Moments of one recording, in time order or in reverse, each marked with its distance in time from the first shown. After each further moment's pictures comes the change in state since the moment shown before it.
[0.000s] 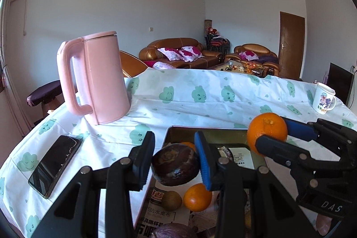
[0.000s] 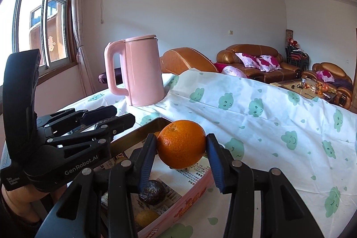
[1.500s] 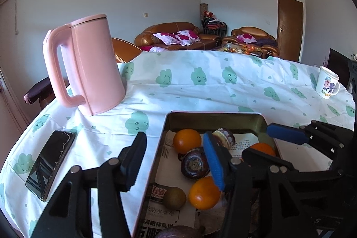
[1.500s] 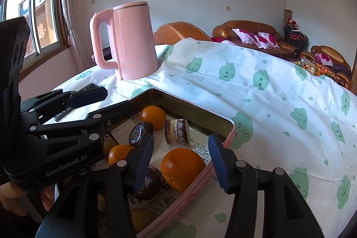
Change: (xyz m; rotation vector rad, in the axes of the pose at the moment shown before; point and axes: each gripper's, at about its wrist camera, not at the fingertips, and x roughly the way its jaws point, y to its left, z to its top) left arm 0.024 0.000 -0.003 0.045 0.103 -0.008; right arm 0.036 -0.005 -0.014 0.032 0.149 -0.032
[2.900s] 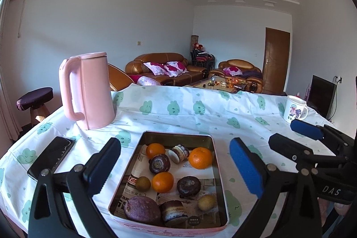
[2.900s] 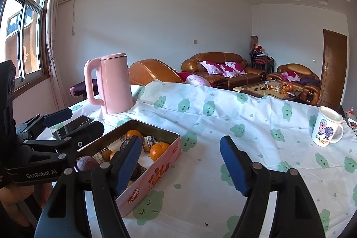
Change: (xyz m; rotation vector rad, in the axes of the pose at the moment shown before) left arm -0.095 -0.025 -0.011 -0.055 -0.211 -0.106; right arm -0.135 -0.007 -0.024 0.060 -0.231 -0.199
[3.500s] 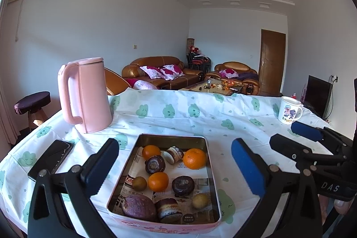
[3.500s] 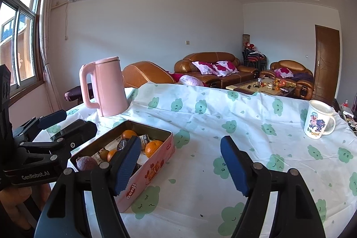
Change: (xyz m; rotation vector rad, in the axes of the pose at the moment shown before) left arm -0.011 -0.008 0.000 0.014 -0.022 -0.016; right arm -0.015 -0.007 -0.004 0.032 -0.008 -0.037
